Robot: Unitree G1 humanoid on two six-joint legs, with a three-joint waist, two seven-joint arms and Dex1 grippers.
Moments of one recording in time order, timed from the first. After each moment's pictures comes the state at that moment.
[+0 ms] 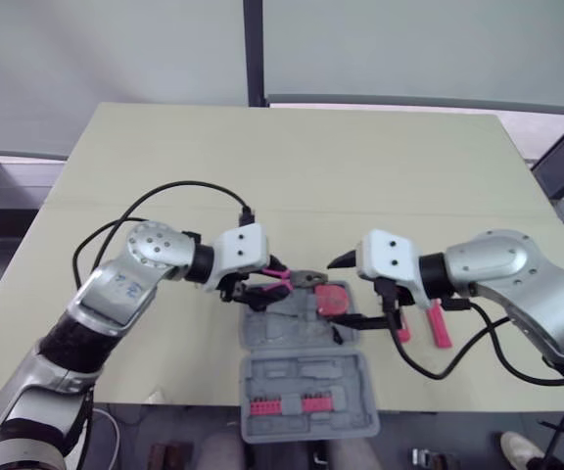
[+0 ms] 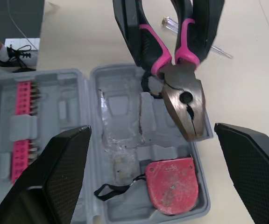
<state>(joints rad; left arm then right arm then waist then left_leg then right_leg) -0.68 0.69 -0.37 -0.18 -0.20 0.49 -1.03 -0.65 -0.93 0.35 -0.50 0.41 0.75 0.99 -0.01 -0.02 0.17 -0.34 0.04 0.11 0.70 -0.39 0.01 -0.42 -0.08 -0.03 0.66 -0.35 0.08</state>
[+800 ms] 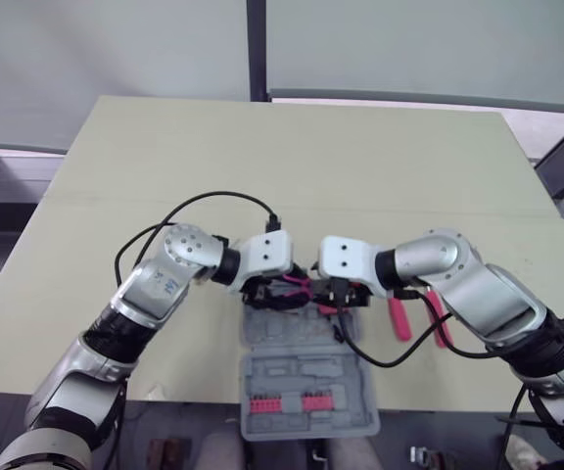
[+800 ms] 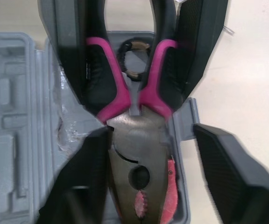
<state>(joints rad) -0.71 0.57 -0.39 -0.10 -0.14 0.49 -1.07 -0.74 -0.78 0.52 -0.39 0.13 0.74 1.00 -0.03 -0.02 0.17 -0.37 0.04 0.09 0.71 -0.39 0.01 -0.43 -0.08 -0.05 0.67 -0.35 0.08</state>
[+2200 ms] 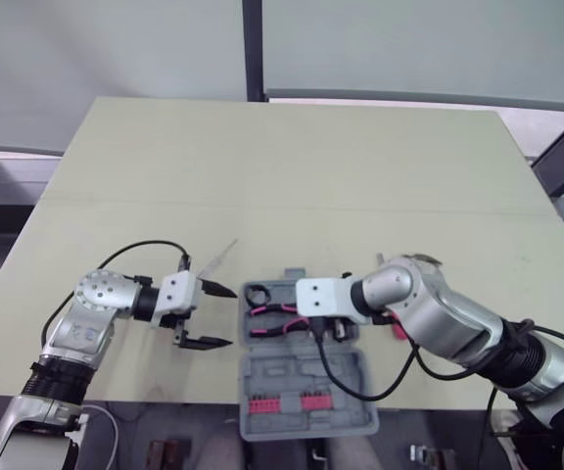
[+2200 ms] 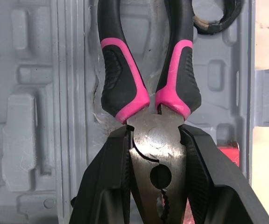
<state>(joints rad) -0.38 0.71 -0.12 0.21 -0.21 -0.12 -1.33 -0.77 -0.73 0.78 -0.42 -0.10 0.89 1.03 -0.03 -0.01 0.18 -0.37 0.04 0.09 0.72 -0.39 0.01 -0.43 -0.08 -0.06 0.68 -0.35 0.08</state>
